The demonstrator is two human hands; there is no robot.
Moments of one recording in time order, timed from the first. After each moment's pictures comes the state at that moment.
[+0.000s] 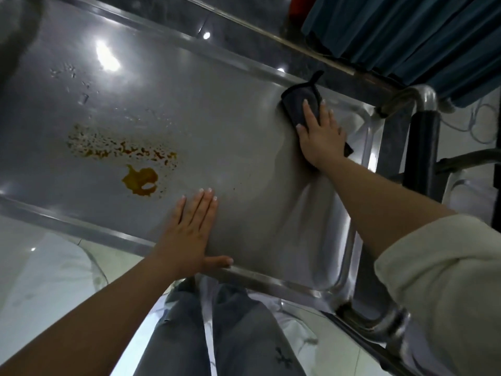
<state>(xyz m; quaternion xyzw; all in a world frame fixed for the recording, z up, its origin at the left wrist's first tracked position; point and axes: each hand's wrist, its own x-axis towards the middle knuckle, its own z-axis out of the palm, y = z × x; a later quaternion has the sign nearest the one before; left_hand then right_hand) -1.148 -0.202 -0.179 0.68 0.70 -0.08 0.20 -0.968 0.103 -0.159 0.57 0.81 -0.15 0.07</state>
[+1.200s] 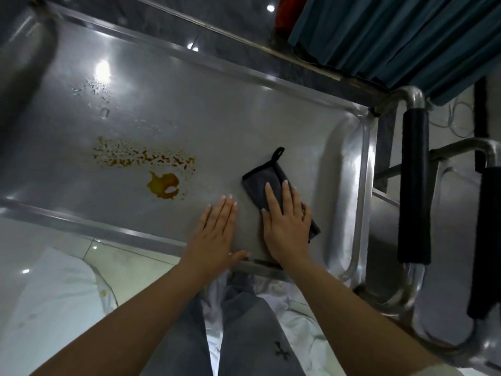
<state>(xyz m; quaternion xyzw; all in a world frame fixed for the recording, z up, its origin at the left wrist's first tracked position) -1.145 -0.220 -0.162 0.71 0.68 -0.01 0.19 -0.984 -0.133 -0.167 0.57 0.81 -0.11 0.01</state>
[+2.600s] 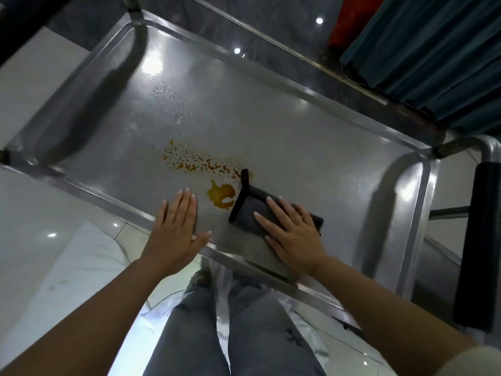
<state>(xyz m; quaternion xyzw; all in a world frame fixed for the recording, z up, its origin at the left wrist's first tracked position) -1.298 -0.286 -0.178 0.57 0.80 -0.04 0.18 -1.046 -0.116 -0.168 0.21 0.98 -0.06 0.04</state>
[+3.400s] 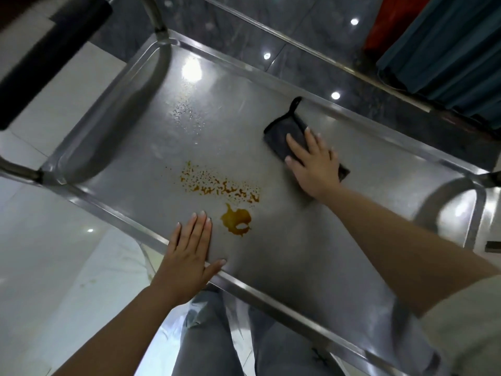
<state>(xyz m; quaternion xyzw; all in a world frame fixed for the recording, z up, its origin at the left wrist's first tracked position) -1.298 -0.288 -0.172 0.56 0.81 -0.06 0.19 -1.175 0.037 -0.160 0.40 0.89 -0.22 0.07</state>
